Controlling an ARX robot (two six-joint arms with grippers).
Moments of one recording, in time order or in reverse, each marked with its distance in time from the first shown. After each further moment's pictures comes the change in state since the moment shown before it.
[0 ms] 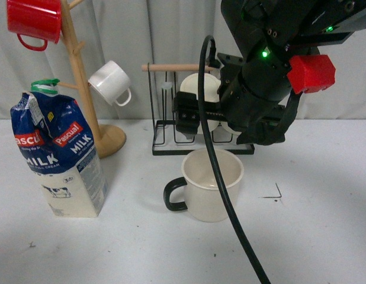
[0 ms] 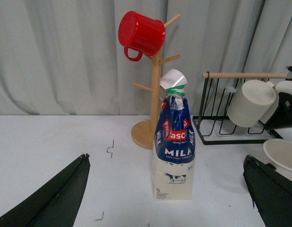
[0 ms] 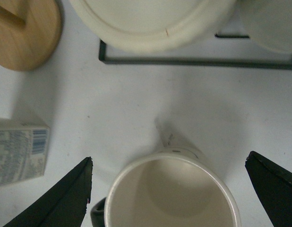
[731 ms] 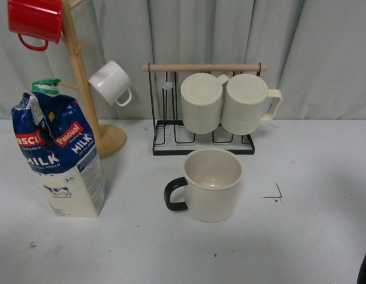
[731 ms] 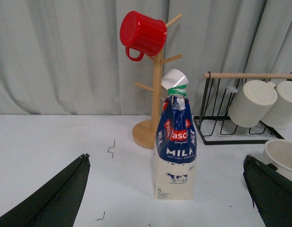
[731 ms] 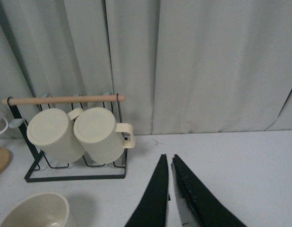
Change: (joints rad) left arm 0.000 0.000 0.000 0.000 0.000 0.000; right arm -0.183 -0.911 -1.230 1.237 0.290 -0.314
